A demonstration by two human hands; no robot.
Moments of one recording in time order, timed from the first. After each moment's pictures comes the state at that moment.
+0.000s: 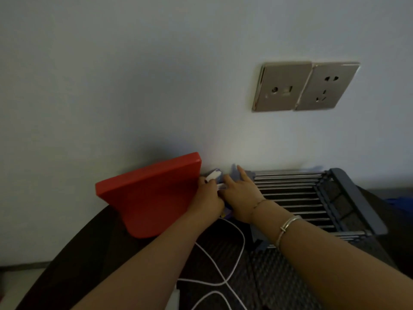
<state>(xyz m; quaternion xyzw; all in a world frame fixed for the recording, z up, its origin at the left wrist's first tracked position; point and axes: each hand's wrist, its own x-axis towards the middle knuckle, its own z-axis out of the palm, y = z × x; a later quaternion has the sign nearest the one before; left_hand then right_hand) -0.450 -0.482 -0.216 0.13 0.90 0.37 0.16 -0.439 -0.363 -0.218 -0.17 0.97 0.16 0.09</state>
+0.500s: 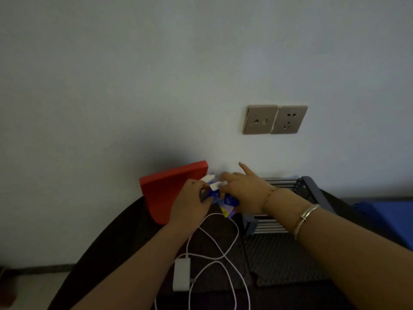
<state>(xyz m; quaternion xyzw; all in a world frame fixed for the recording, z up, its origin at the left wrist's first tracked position) -0.356 -0.561 -0.118 0.16 0.91 0.38 -0.02 -0.347 -0.390 -0.075 -0.22 0.97 0.10 0.07</state>
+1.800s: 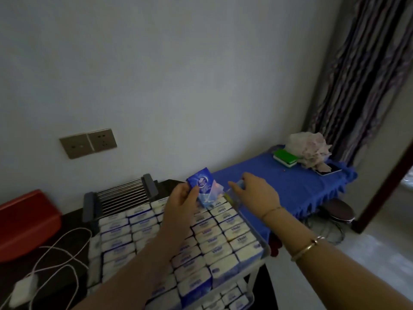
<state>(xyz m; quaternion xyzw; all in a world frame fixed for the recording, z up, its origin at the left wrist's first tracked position) 0.031 -0.242 0.006 0.23 0.71 0.65 0.12 0.118 -0.084 0.013 0.33 0.91 -0.20 -0.15</state>
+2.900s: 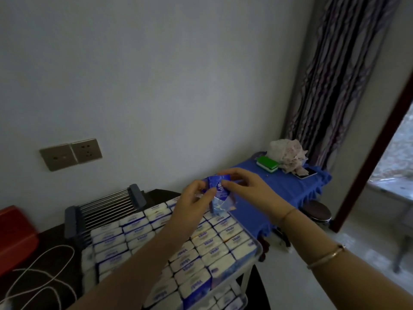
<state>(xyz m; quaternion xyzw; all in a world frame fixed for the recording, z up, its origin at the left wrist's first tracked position) 0.044 -0.234 0.025 0.37 0.63 0.64 0.23 0.143 -0.101 0.049 0.17 0.81 -0.50 -0.23</state>
